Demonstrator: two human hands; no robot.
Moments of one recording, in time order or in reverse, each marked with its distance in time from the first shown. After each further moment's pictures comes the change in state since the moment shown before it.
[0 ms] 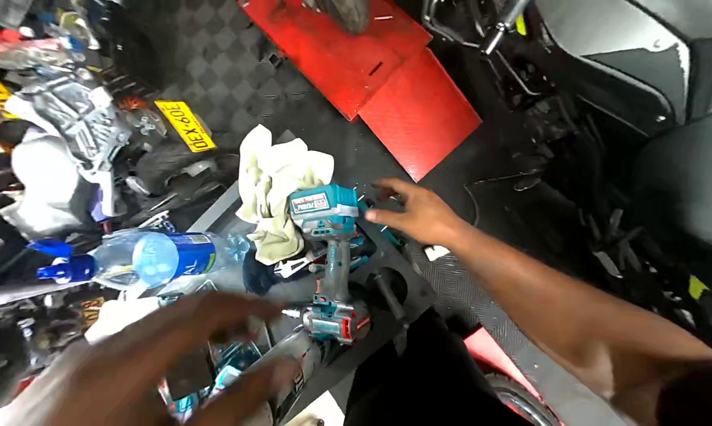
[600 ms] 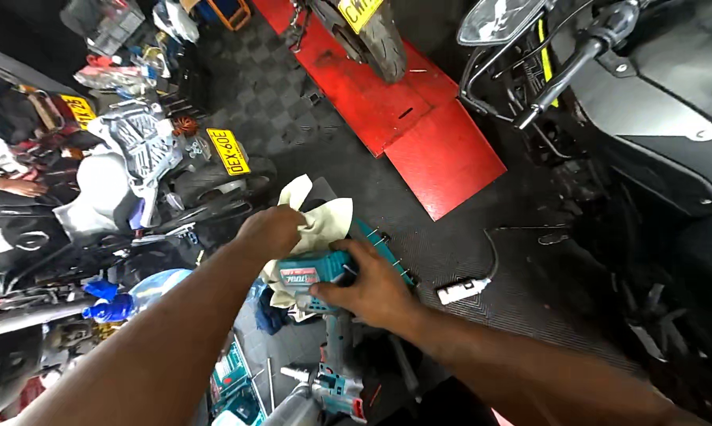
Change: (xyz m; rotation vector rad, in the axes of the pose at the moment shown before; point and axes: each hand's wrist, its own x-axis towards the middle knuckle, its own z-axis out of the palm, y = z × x) left_hand 0.229 -0.160 0.006 0.586 -0.193 -0.405; right_hand 0.024 -0.082 0.065 0.122 -0.050 0.076
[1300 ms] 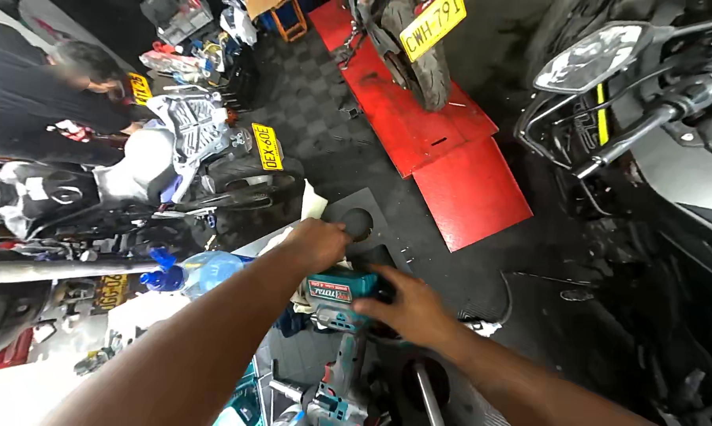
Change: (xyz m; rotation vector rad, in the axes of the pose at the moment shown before) left_hand -0.003 -0.011 0.024 0.193 0.083 0.219; right_hand 0.026 0.012 0.005 -0.258 -0.152 -0.054
